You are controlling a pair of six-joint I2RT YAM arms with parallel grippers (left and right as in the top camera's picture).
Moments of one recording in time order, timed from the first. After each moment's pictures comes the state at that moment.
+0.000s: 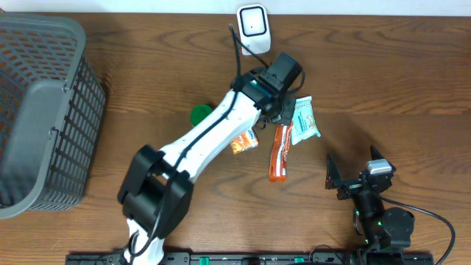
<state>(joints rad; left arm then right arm) -0.71 2.00 1.72 -0.84 0.10 -0.43 -0.01 0.03 0.01 -0.05 -0.20 0.01</state>
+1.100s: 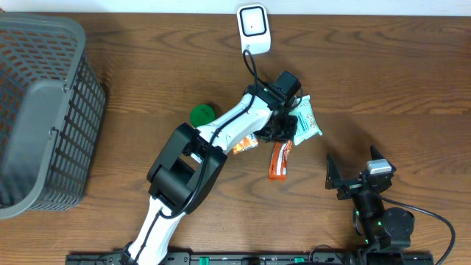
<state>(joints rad) -0.71 2.22 1.69 -0.81 0.36 -0.46 -0.01 0.03 0.01 -0.05 -0.20 0.01</state>
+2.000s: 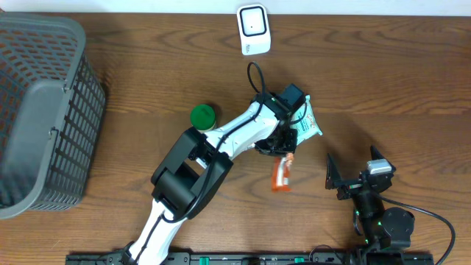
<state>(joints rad) -0.76 2.22 1.65 -0.90 0.30 -0.57 -0.01 0.03 0.01 -0.05 -0.20 0.01</state>
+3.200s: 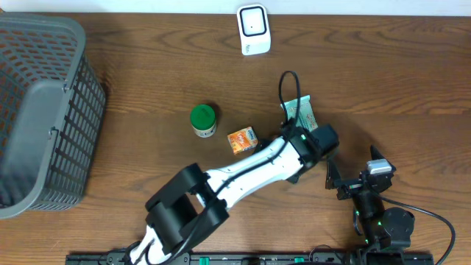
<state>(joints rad) -1.02 2.05 1.58 -1.08 -0.30 -0.59 -0.01 0.03 0.01 -0.05 -0.20 0.01</state>
